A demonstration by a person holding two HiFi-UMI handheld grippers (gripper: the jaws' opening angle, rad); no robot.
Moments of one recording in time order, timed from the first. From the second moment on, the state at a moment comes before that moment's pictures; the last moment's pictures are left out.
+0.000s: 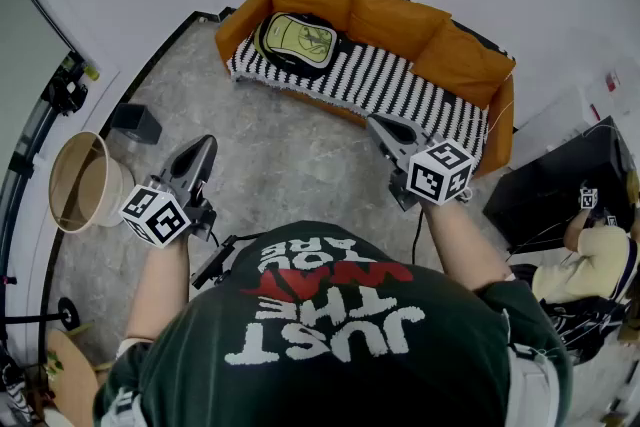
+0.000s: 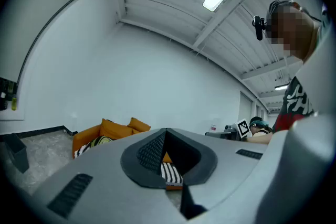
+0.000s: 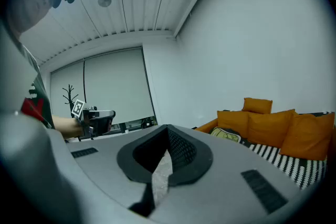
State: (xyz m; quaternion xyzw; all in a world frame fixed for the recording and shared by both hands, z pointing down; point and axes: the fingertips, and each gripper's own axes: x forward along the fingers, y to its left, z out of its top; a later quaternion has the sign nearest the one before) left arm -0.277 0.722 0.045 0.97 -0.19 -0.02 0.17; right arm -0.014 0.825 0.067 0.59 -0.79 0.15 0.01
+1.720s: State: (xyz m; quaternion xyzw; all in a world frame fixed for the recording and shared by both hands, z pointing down) left arm -0.117 0.230 0.084 0.97 -0.11 0.00 0.23; right arm 0.124 0.398 0.090 0.64 -0.74 0.20 -0.03
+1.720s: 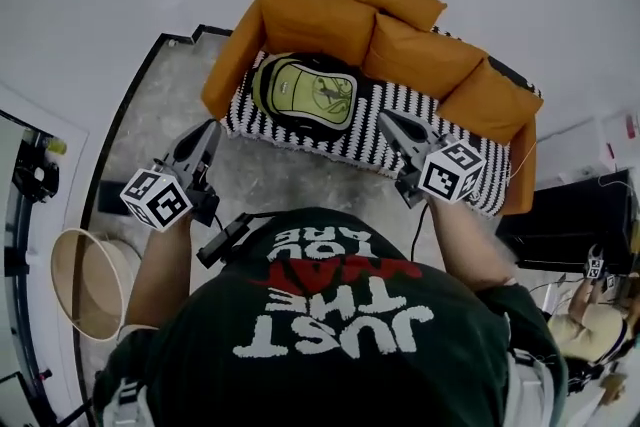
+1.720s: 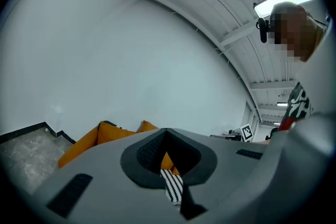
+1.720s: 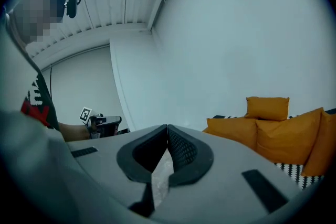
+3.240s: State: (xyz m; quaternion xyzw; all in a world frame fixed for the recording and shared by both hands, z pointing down) left arm -0.038 -0.023 0.316 0.90 -0.30 0.05 0.30; right arm 0.165 -0.060 0.360 0.27 -0.89 0.13 0.35
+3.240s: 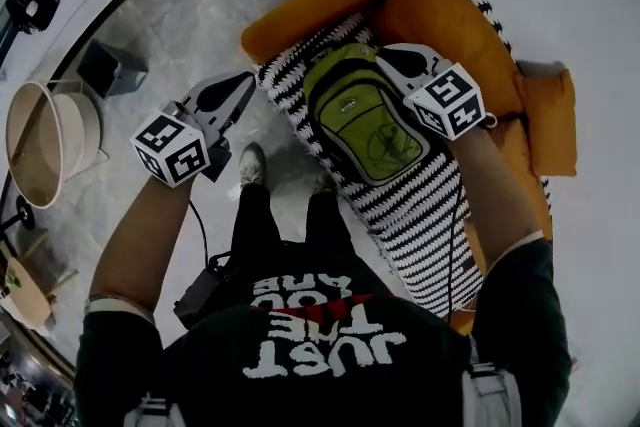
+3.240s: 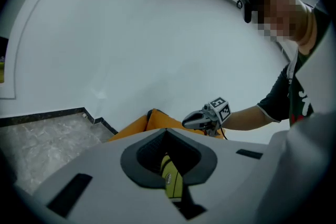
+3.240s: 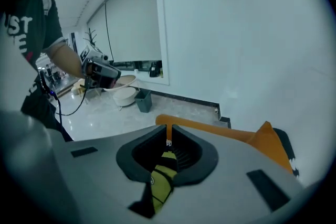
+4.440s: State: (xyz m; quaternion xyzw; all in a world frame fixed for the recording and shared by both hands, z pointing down) left arm -0.077 -0.027 0.534 0.87 -0.28 0.09 0.39; right arm 0.125 -0.135 0.706 -0.01 -0.69 0.12 0.71
